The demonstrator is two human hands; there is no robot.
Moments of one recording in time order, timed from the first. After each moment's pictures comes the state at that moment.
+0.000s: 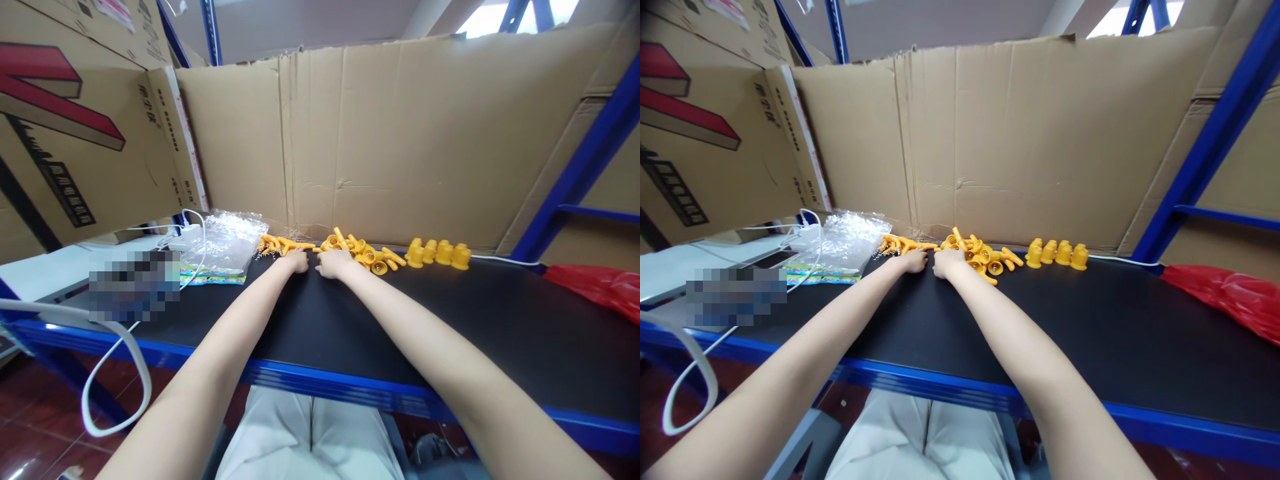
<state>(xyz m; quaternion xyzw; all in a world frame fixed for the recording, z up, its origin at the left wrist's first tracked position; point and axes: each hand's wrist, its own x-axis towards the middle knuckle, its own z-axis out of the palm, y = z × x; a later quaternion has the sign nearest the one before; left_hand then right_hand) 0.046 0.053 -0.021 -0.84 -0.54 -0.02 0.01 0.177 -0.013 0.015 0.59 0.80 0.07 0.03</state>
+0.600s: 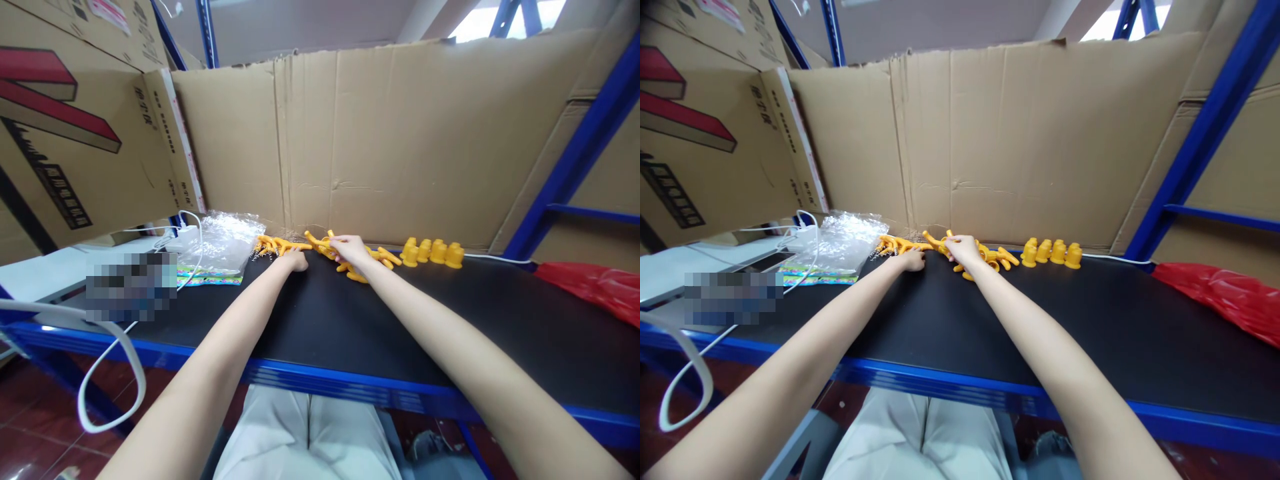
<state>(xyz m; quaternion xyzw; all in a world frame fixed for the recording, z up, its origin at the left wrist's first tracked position) 0.058 0.039 -0.007 -0.80 -0.60 0.01 -0.02 0.216 -0.006 0.016 0.58 0.59 -0.33 -0.46</state>
